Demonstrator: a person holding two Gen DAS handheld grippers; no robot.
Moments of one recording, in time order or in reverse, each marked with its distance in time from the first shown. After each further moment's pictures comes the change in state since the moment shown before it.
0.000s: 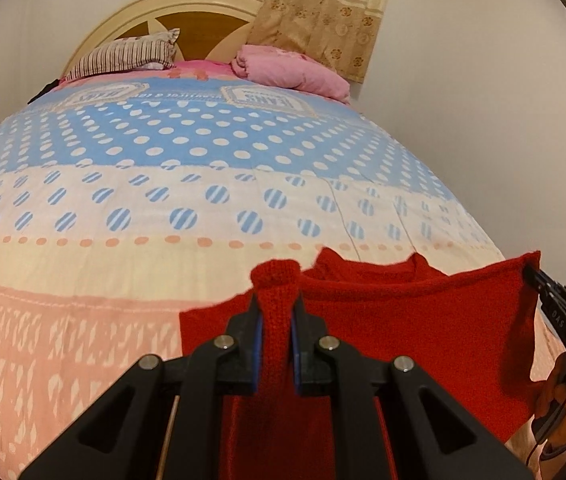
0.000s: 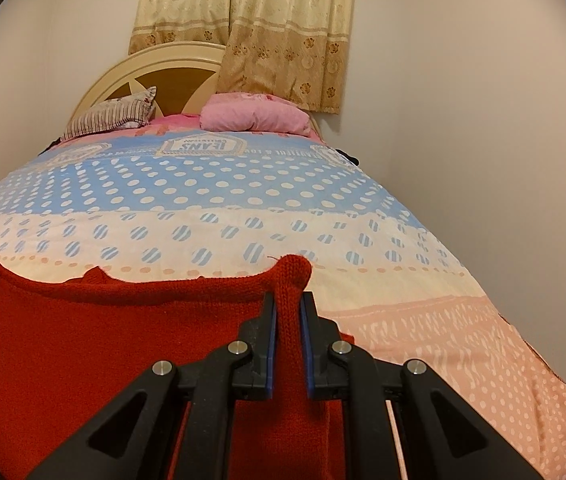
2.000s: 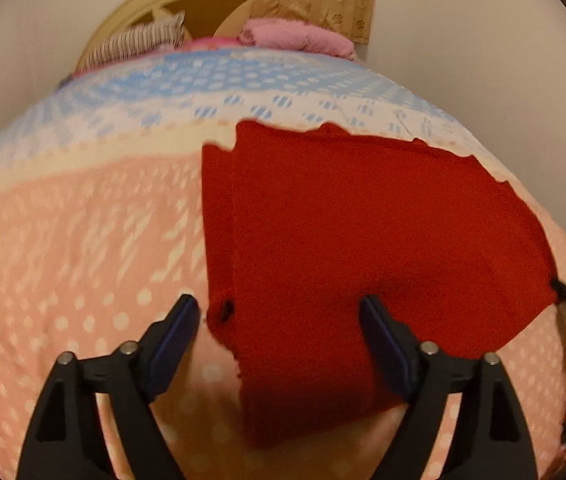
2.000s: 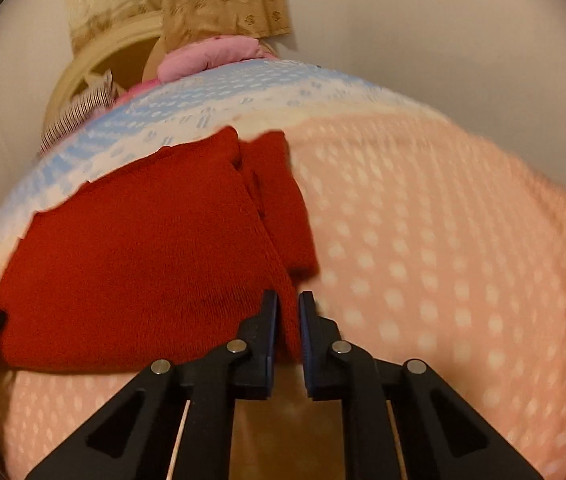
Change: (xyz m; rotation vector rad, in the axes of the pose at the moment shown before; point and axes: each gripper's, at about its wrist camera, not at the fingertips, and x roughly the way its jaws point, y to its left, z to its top) left arm -0.037 -0.005 -0.124 0.046 0.099 0.092; right arm -0.057 -0.067 -0.149 0.324 0.248 0.080
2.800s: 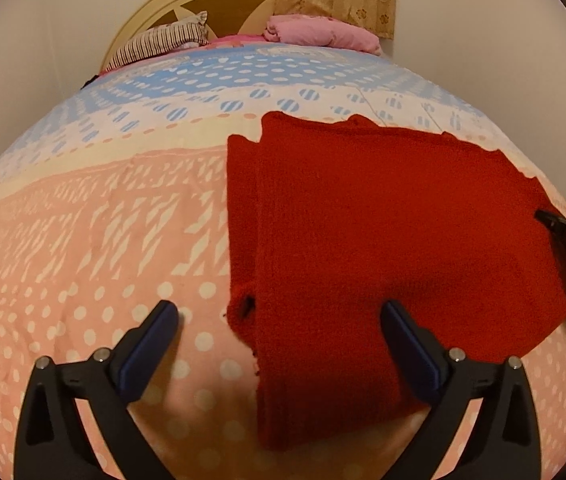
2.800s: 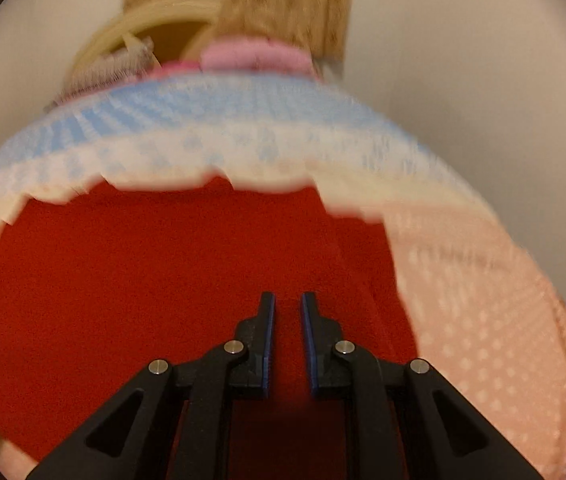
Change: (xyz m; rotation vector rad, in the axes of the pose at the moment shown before) left arm 0.002 -0.010 -0.007 0.028 -0.008 0.152; right arm 0.065 0.094 0.055 -0.271 -0.009 -0.089
